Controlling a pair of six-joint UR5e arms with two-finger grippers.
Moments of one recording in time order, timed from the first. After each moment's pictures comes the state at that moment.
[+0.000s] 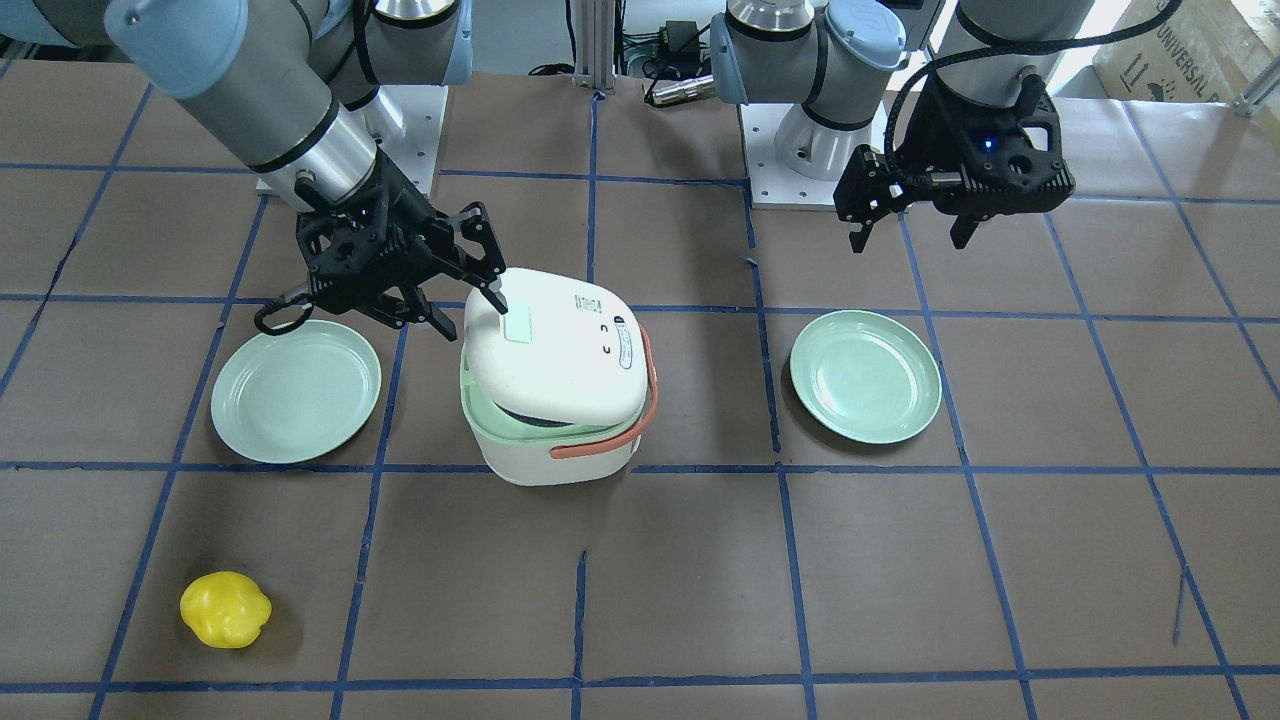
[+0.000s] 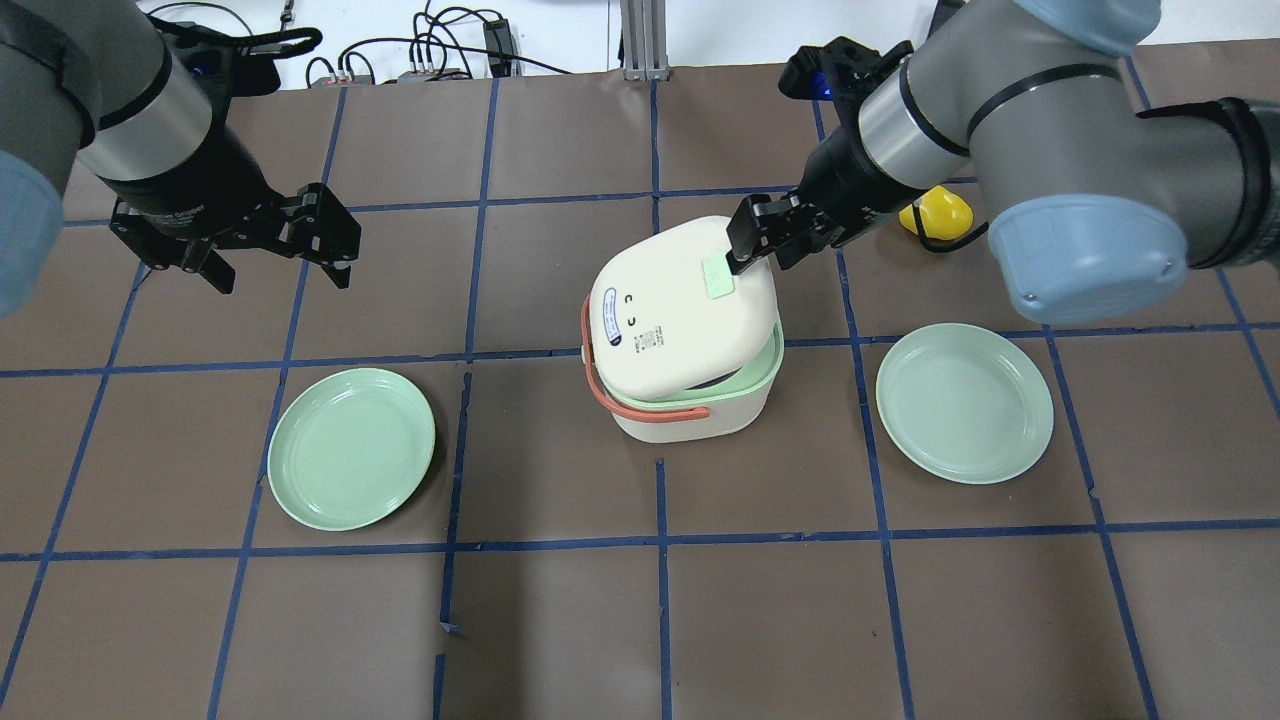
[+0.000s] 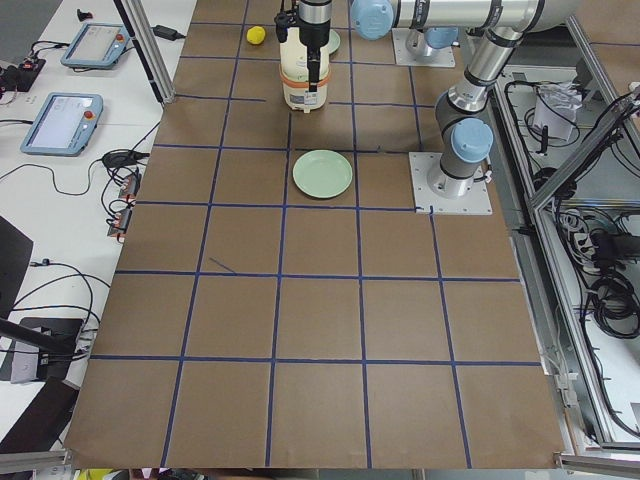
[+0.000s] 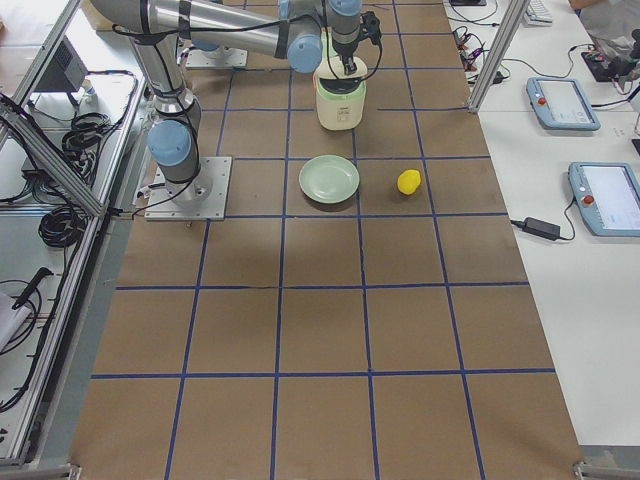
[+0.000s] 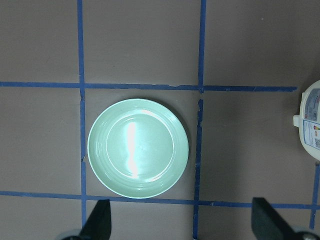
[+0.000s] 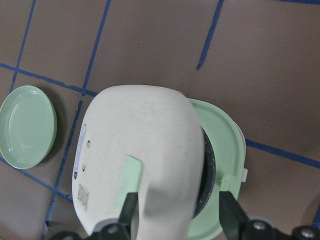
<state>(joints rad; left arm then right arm) -1.51 -1.48 -1.67 -1.53 1.62 0.03 1.62 -1.55 1.76 -1.91 -1.17 -0.21</state>
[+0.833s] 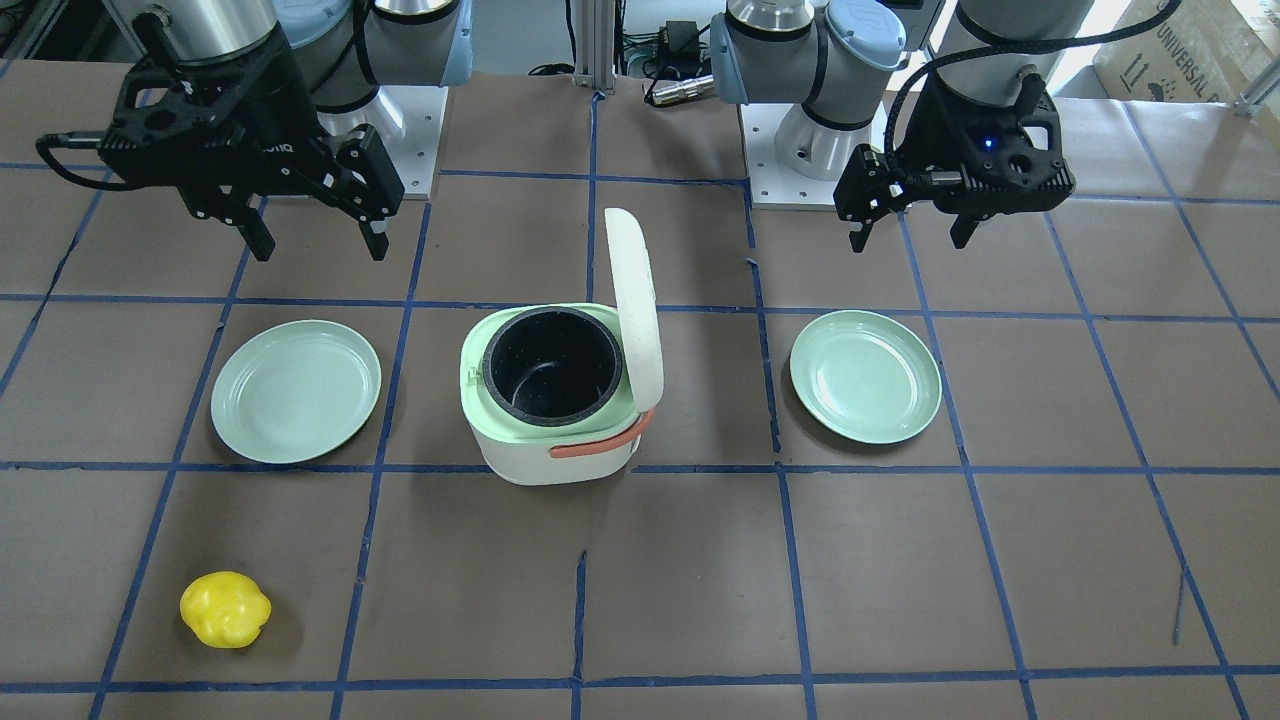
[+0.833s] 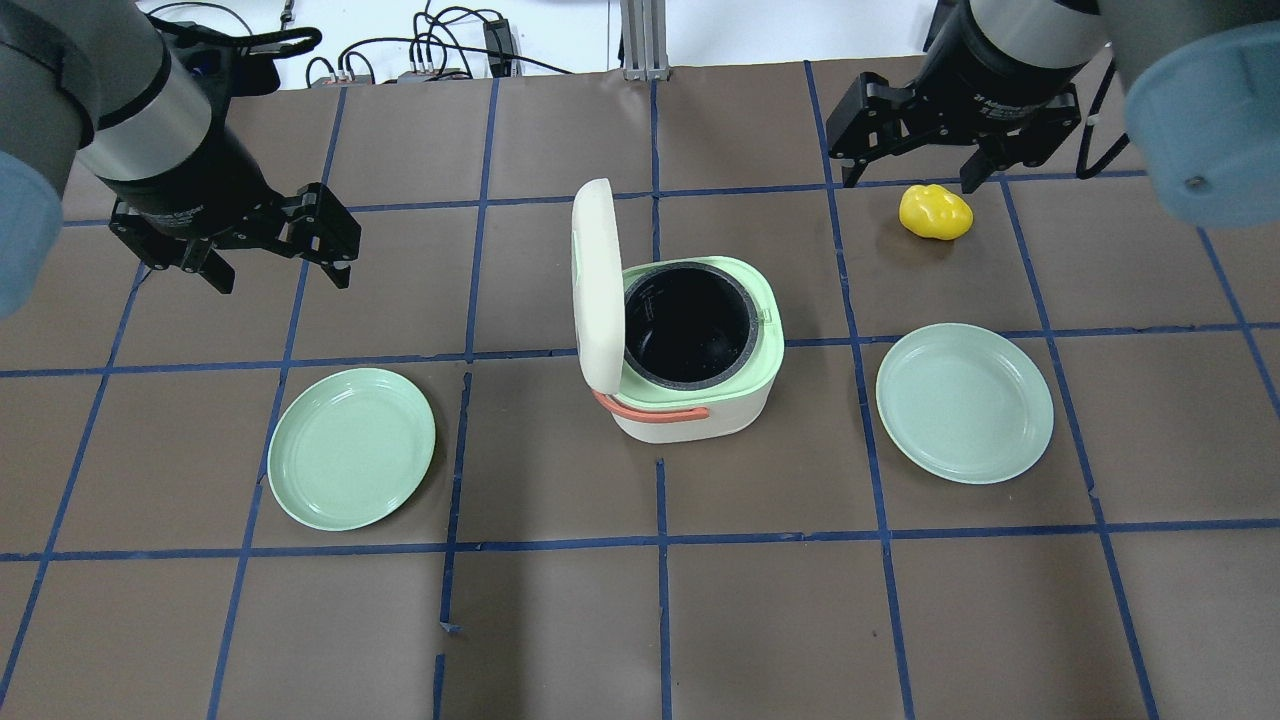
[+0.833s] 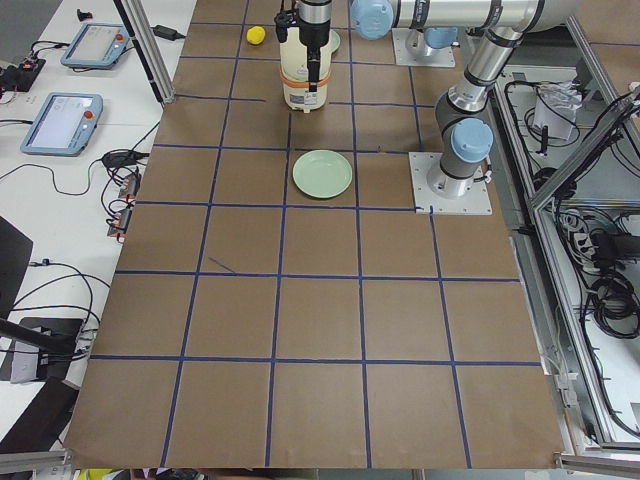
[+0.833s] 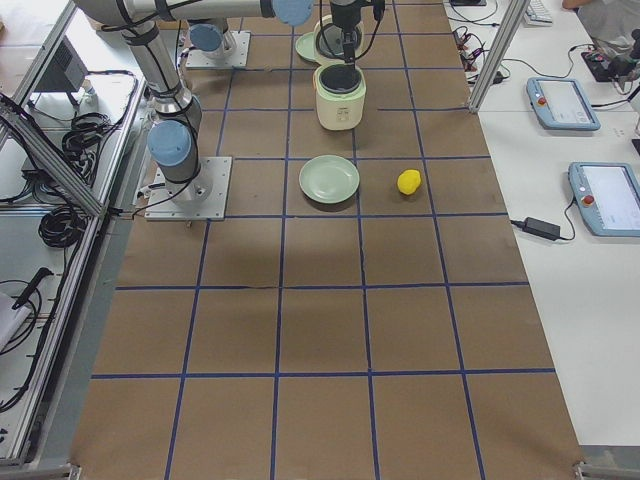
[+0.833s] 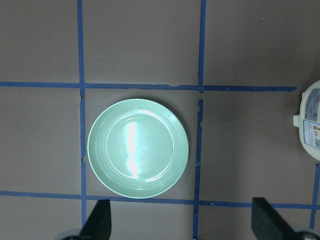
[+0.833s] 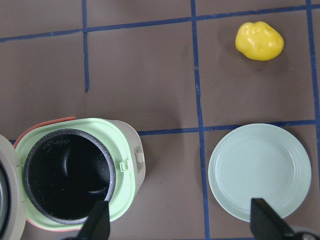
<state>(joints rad) -1.51 -1.48 -1.67 -1.53 1.62 0.03 1.59 -1.62 1.57 -1.69 -1.50 0.11</state>
